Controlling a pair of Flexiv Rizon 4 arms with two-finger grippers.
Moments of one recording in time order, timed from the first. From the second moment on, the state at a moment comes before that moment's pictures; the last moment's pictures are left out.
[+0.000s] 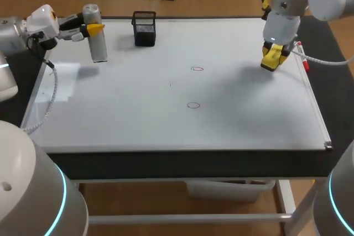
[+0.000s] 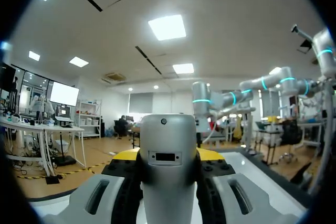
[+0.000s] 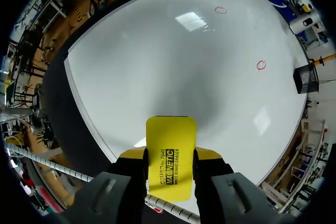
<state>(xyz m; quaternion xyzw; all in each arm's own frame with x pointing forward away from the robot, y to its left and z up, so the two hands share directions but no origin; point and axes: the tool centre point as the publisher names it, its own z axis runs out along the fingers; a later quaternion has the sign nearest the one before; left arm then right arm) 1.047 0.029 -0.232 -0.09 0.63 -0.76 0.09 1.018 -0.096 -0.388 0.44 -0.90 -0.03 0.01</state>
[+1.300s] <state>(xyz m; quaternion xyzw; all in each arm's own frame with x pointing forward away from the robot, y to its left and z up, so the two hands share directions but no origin) 1.007 -0.178 -0.234 -0.07 0.62 -0.77 0.08 1.018 -0.096 -0.388 0.44 -0.90 -0.03 0.01</state>
